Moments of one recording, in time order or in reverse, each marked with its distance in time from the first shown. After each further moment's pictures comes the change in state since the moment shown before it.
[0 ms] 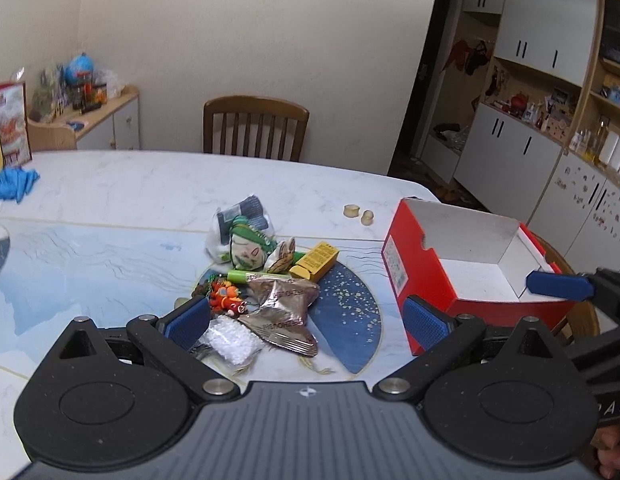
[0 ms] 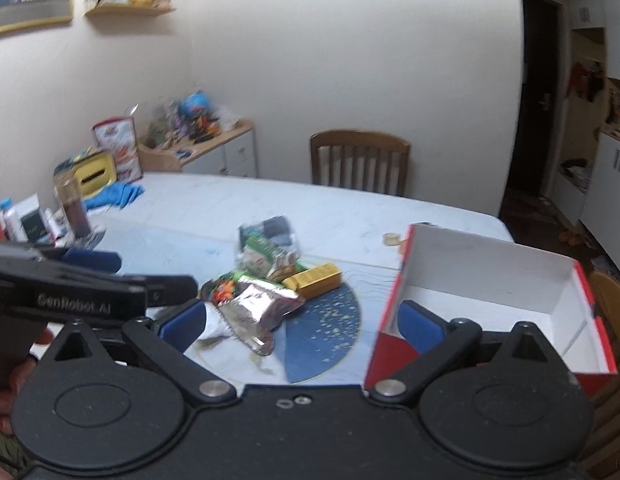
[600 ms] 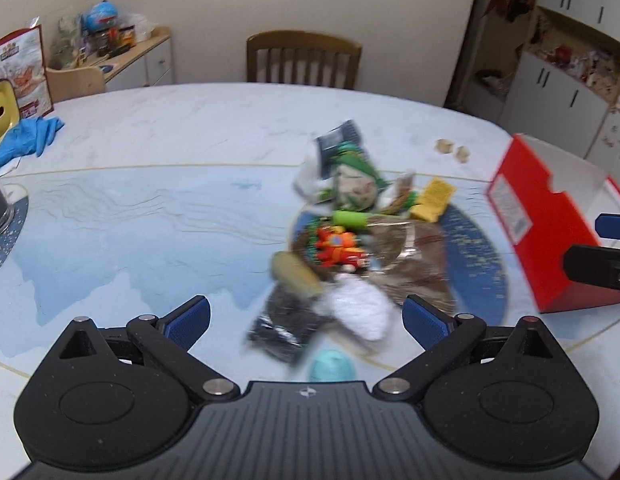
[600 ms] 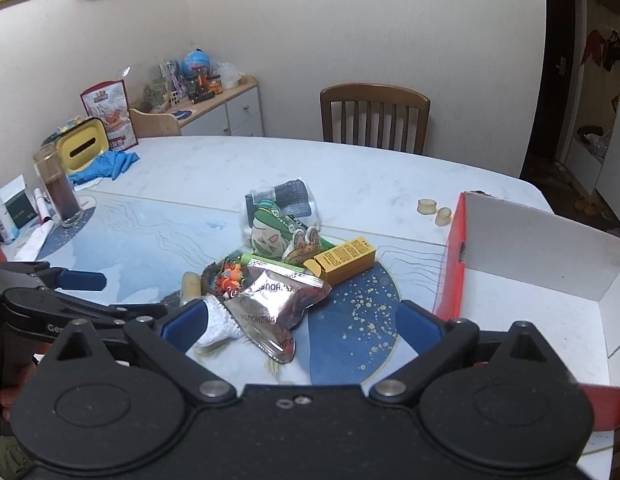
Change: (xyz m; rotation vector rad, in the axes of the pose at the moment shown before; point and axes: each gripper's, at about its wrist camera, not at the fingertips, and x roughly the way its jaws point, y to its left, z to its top) left arm 0.082 0.098 -0.016 0.013 0.178 0.123; right arm 0.085 0.013 0.016 0.025 0.127 0.004
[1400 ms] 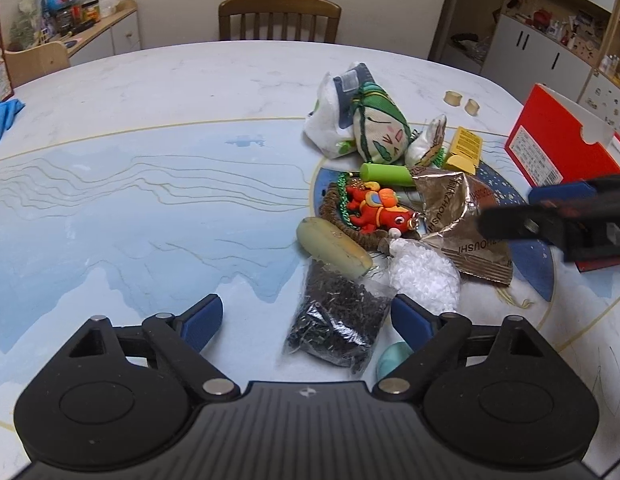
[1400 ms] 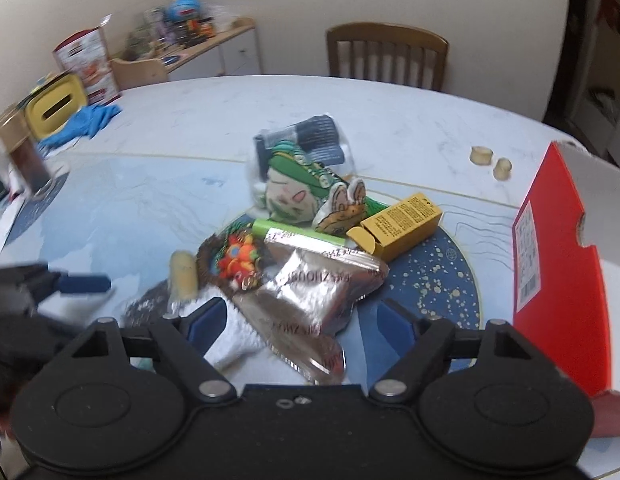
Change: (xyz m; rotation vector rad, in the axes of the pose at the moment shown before) left arm 0.058 0.032 -0.009 0.086 0.086 -0.081; right arm 0.106 0.032 0.009 0.059 0.161 -0.008
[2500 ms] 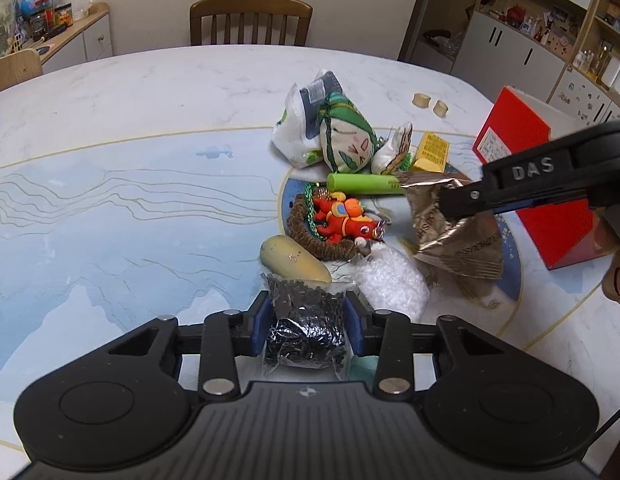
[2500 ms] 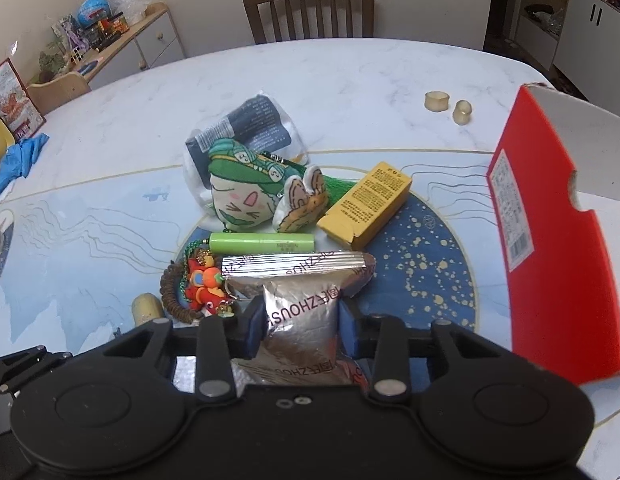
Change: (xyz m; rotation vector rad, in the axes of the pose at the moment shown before) left arm -0.012 -0.002 0.011 0.016 0.008 -0.086; right arm 0.010 -0.005 0.027 0.224 0.119 -0.111
